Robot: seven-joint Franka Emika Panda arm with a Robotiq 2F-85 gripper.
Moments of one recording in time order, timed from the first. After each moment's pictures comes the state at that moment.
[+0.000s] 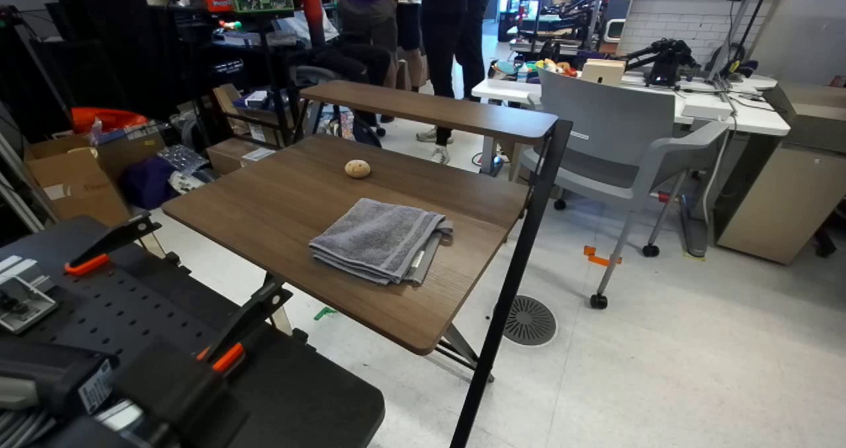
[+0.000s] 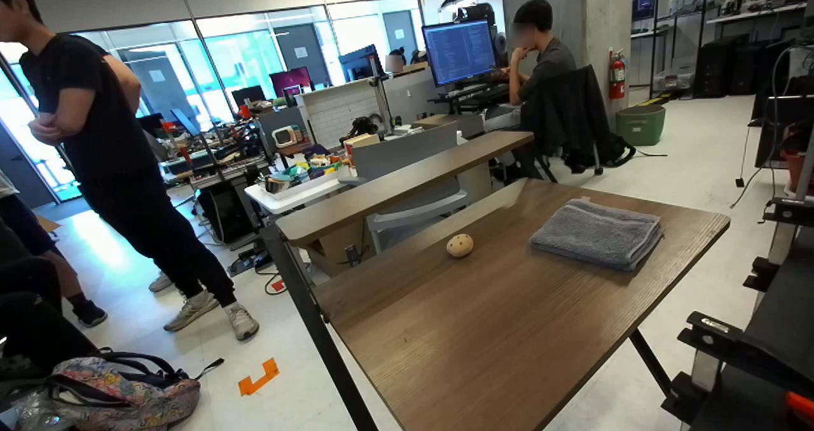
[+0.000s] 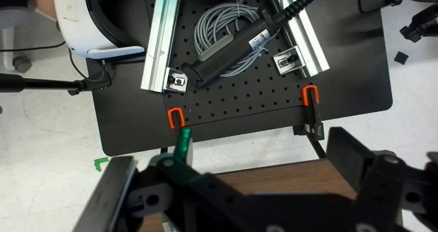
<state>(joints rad) -0.07 -0.62 -0.05 -2.55 -0.01 1.65 0.01</state>
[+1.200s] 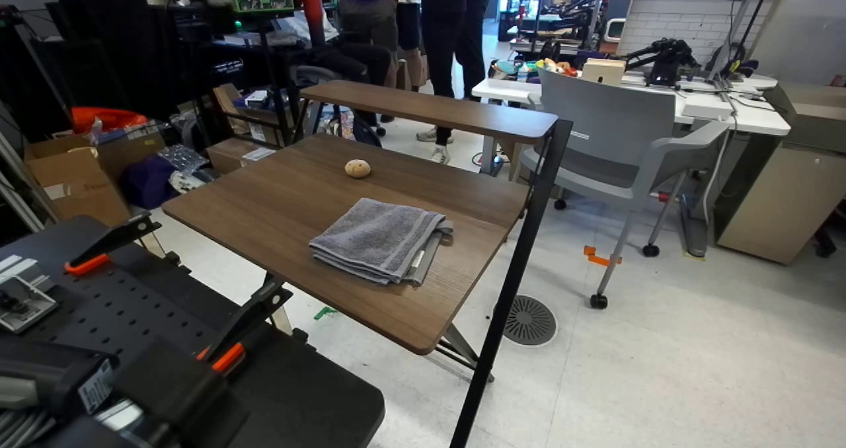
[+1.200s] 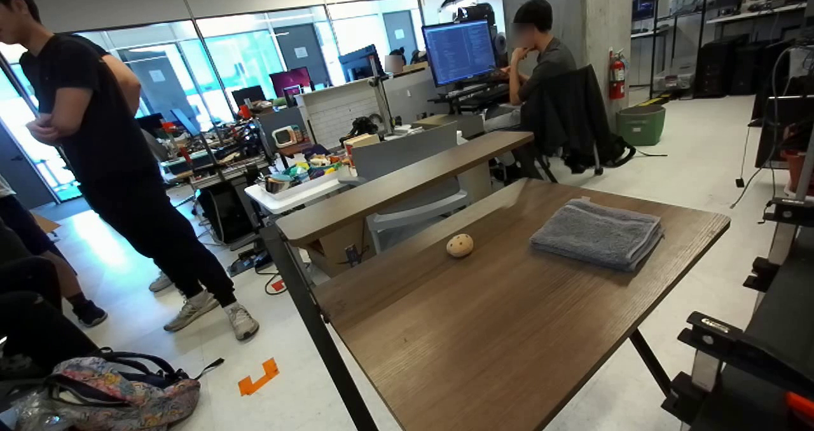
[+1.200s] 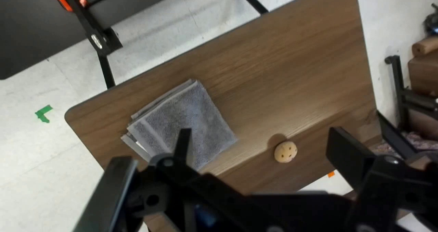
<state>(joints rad) -0.07 -0.30 -0.07 -2.53 0.26 2.28 0.09</state>
